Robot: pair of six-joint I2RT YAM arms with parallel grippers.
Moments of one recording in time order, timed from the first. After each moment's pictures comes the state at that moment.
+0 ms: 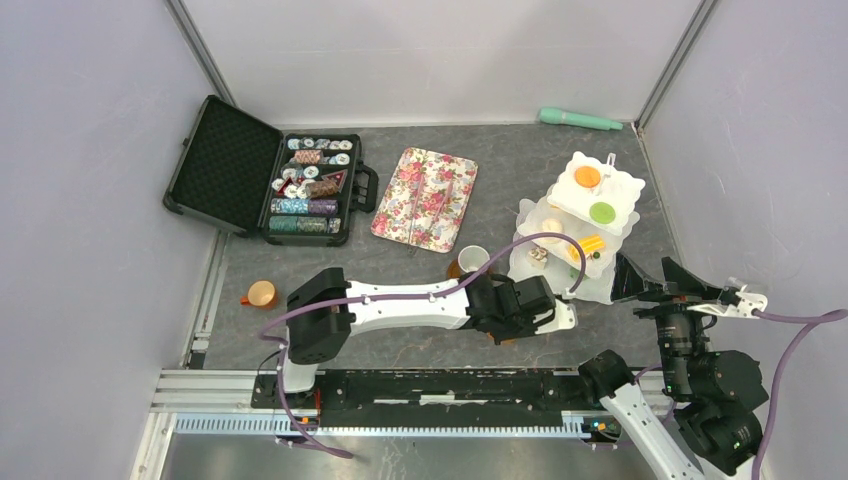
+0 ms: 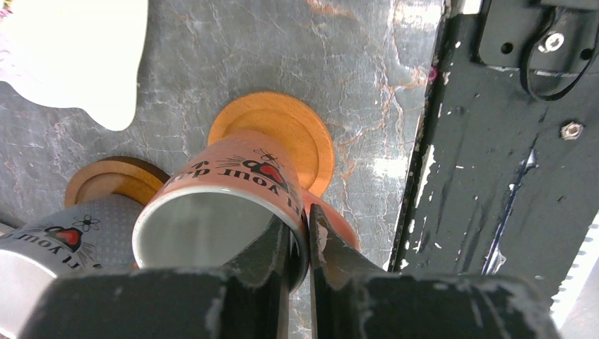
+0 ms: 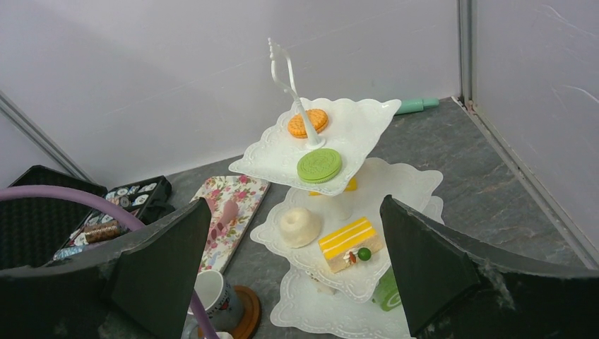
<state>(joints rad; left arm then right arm) -1.36 1.92 1.54 -0.63 -0.07 0.19 0.50 0.01 0.79 -0.56 0.50 0.26</state>
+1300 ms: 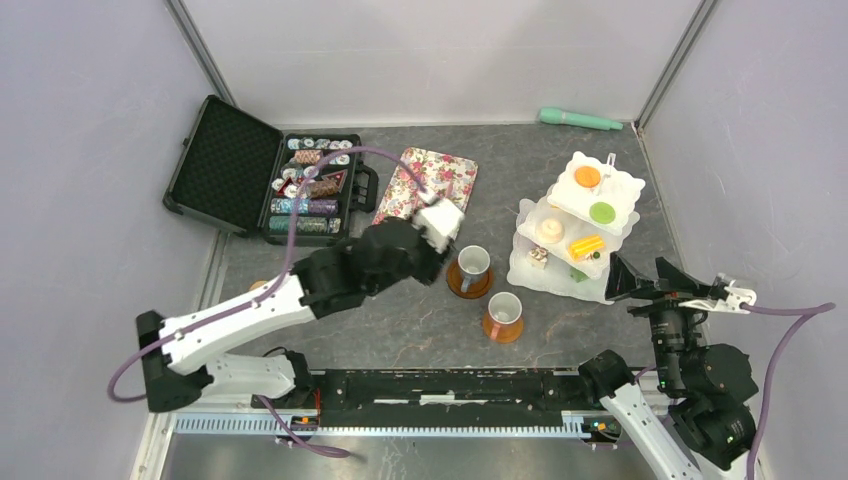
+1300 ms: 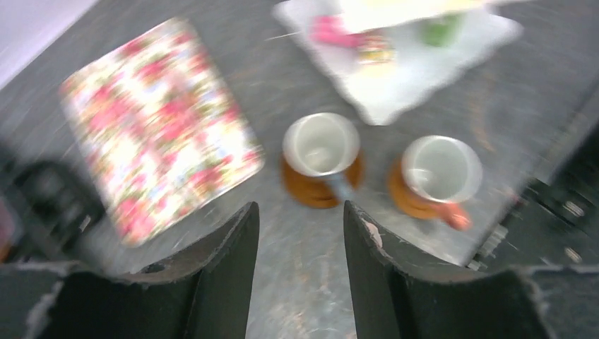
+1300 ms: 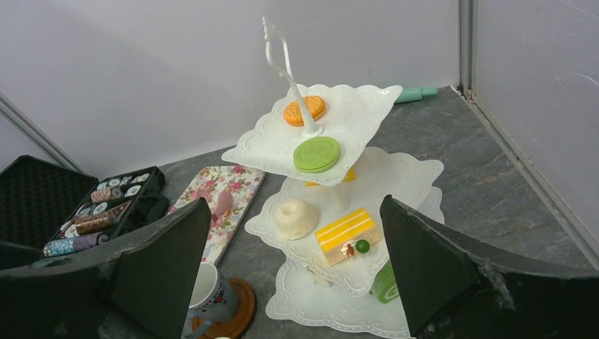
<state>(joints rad) -1.17 1.21 1.19 -0.43 -0.21 0.03 0.50 0.01 0.76 -0.56 0.50 0.26</state>
